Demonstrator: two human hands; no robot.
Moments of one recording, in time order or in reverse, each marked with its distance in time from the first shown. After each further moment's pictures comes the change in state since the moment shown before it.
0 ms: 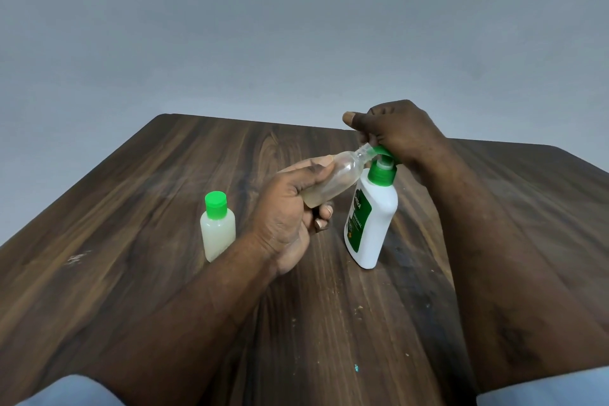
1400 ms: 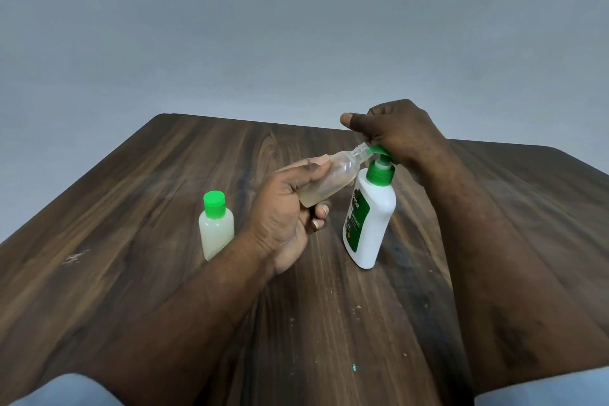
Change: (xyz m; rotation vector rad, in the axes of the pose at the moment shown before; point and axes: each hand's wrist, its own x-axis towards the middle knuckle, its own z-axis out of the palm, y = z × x) left_hand 0.000 0.002 -0.001 -0.019 -0.008 -0.022; right_hand -0.003 -0.002 0.001 -0.014 0.040 0.039
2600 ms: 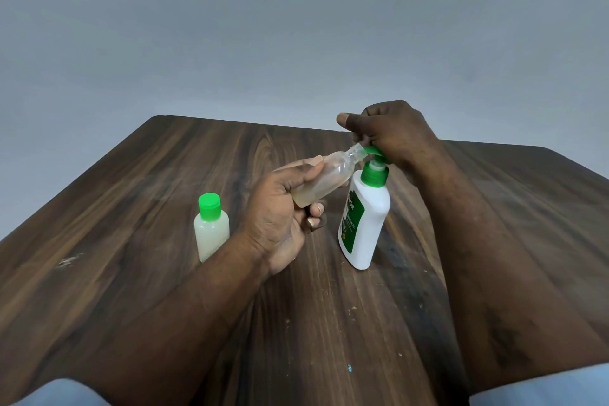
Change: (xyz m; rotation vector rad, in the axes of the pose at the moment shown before) left_hand 0.000 0.002 0.002 -0.054 0.003 -0.013; right_hand 0.000 0.000 -0.001 0.060 -0.011 -0.028
